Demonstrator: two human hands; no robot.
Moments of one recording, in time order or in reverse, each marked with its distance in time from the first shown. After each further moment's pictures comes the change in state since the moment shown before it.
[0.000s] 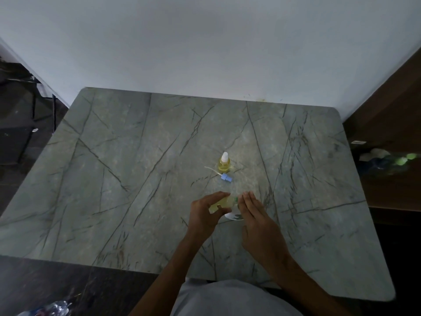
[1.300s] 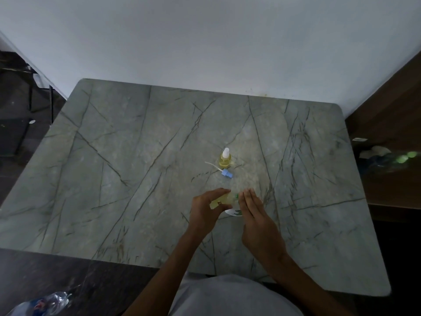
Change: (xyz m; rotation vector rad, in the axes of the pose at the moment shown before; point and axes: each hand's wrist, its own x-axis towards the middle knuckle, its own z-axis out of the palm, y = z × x) left_hand 0.001 -0.005 0.004 -0.034 -0.012 -0.039; right_hand -0.004 0.002 0.012 0.013 -0.067 0.011
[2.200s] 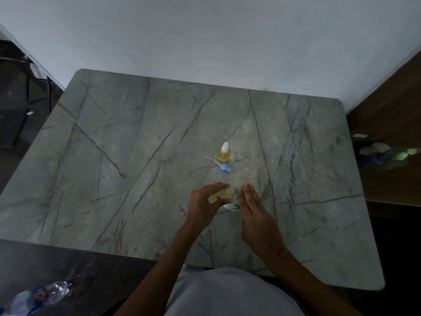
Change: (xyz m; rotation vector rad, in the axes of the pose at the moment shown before) left_hand 0.001 0.002 -0.001 -0.002 -0.014 0.004; right_hand -0.001 0.004 0.000 -0.005 0.004 -0.030
